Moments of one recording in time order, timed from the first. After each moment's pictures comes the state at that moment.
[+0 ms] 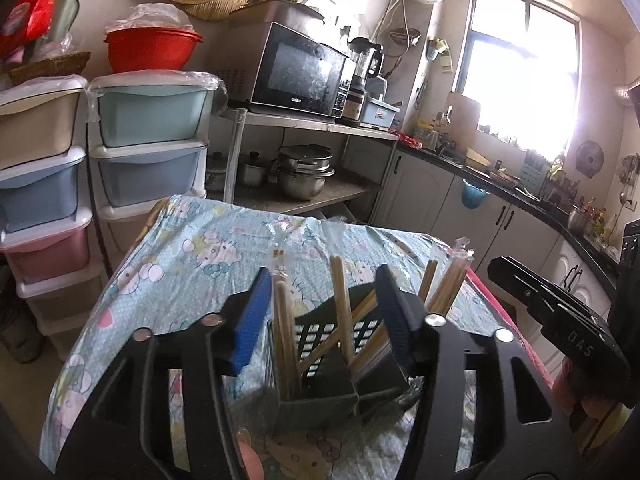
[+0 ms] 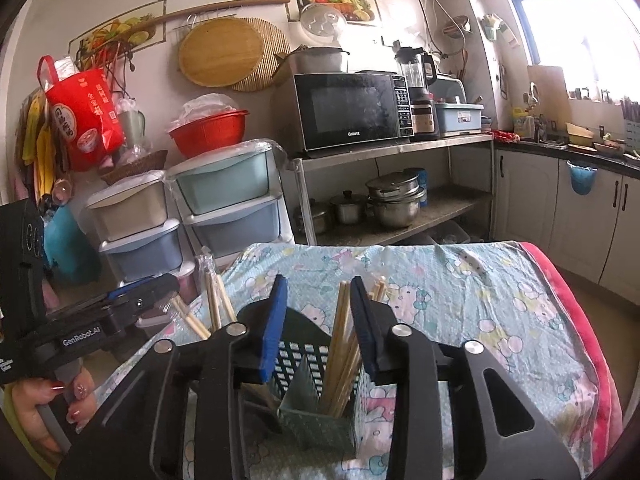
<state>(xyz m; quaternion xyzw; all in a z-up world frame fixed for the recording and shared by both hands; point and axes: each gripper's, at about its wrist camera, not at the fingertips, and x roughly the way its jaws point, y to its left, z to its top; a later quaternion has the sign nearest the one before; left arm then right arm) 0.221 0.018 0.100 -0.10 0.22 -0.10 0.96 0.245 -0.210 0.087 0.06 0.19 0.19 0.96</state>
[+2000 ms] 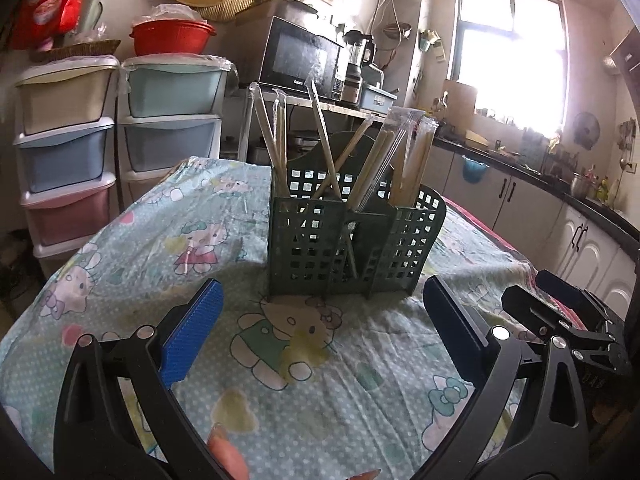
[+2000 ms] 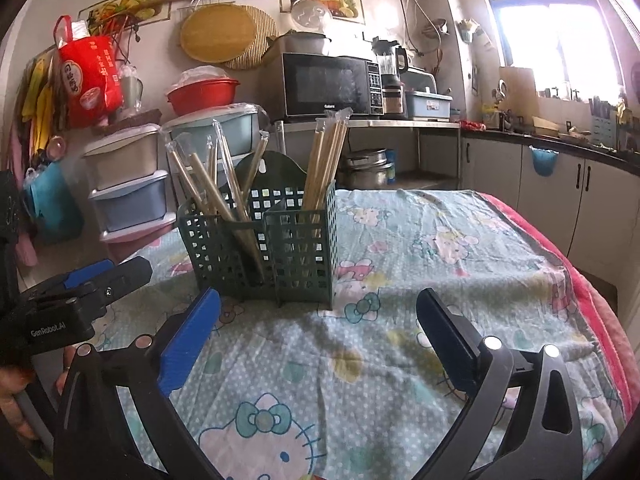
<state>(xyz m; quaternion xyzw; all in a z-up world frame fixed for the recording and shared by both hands) 0.106 -0.011 -0.007 -0.07 0.21 -0.08 0.97 0.117 -0.231 -0.026 0.03 0.19 0.14 0.97</state>
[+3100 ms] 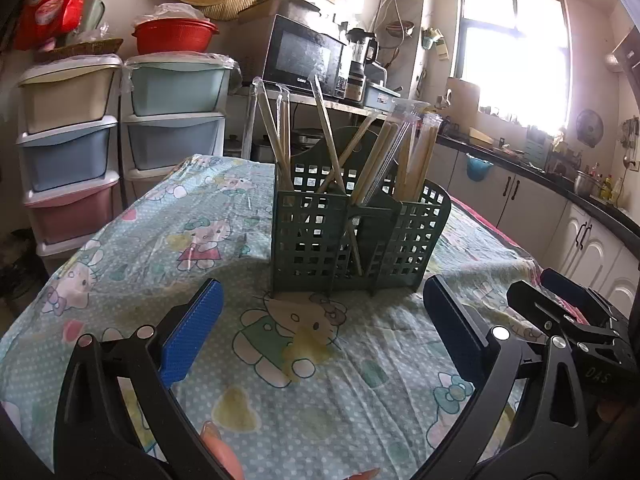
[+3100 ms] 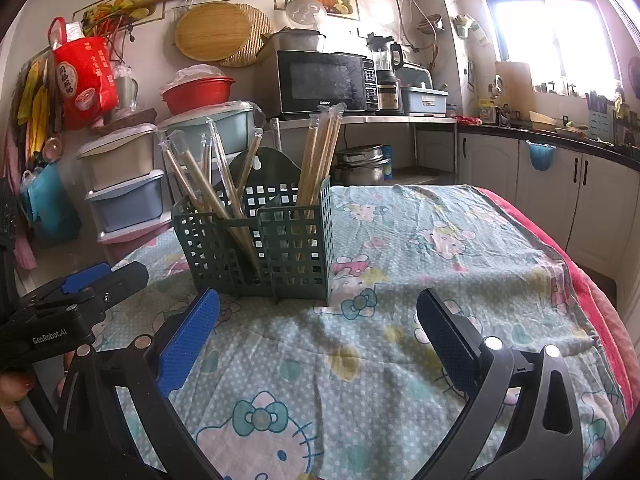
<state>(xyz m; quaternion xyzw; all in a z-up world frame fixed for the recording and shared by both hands) 0.106 -0.010 -0.010 -0.07 0.21 -0.08 0.97 0.118 -0.233 -0.030 0.03 0.19 0.14 0.97</state>
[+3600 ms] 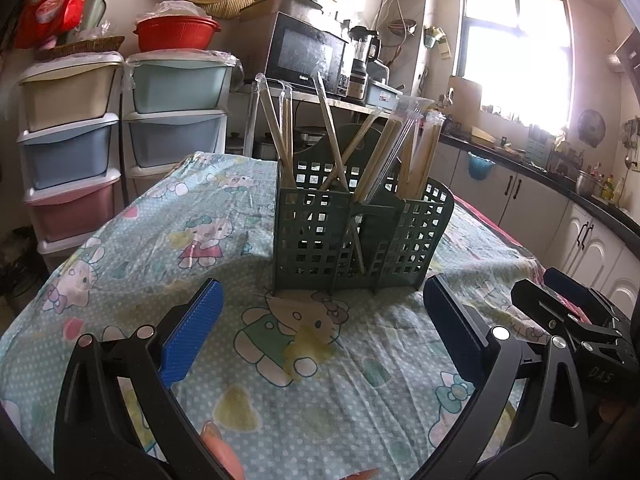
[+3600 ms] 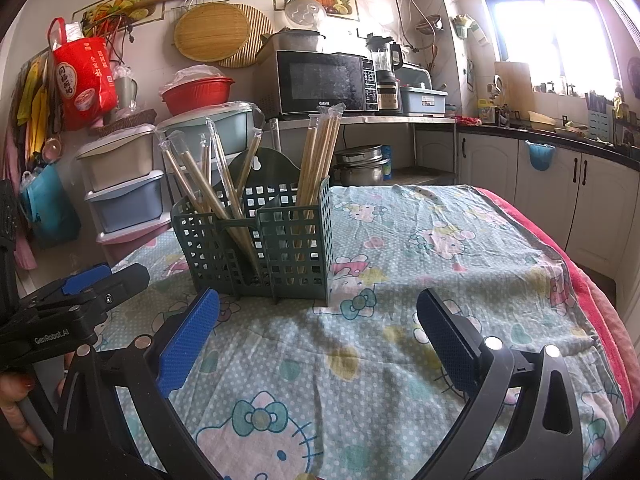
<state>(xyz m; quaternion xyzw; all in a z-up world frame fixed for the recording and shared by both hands) 0.106 -0.010 -0.010 -0.07 0.21 -0.08 0.97 0.118 -0.233 -0.030 0.03 0.19 0.14 0.97</state>
